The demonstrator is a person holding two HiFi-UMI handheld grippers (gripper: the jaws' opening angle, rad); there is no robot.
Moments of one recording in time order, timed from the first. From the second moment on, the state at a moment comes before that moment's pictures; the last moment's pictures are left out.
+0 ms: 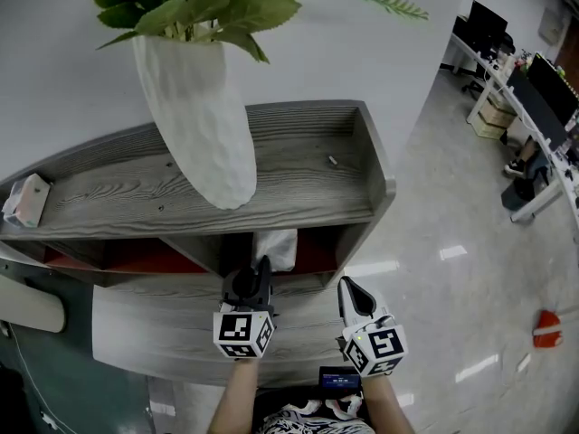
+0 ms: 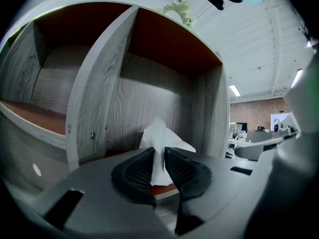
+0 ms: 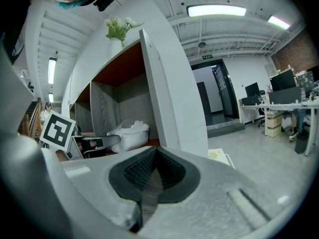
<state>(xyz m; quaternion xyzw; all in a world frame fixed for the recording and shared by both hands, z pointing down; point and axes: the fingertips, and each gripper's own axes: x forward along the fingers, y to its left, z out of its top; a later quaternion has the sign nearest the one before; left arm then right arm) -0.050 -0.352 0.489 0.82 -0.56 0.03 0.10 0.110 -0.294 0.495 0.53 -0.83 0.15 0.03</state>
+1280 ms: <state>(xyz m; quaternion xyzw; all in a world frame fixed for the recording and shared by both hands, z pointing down) -0.079 -0.274 0.470 0.85 -0.52 0.03 0.10 0.067 -0.230 0.471 0.53 -0.84 0.12 0.02</state>
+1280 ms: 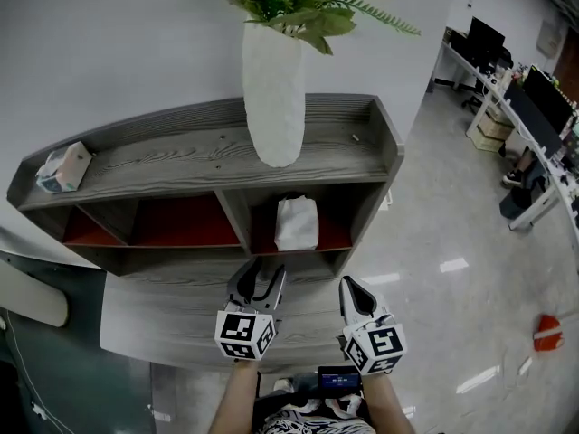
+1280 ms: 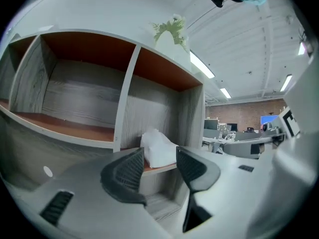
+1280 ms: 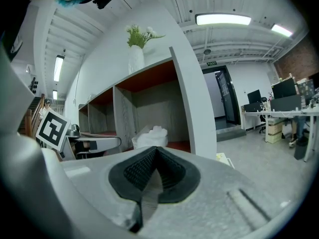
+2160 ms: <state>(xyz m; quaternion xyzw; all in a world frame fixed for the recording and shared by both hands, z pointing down) -0.107 -0.198 0.449 0.86 -0.49 -0.01 0.11 0.040 -0.154 0.452 0.55 -0.83 0.07 0.03</state>
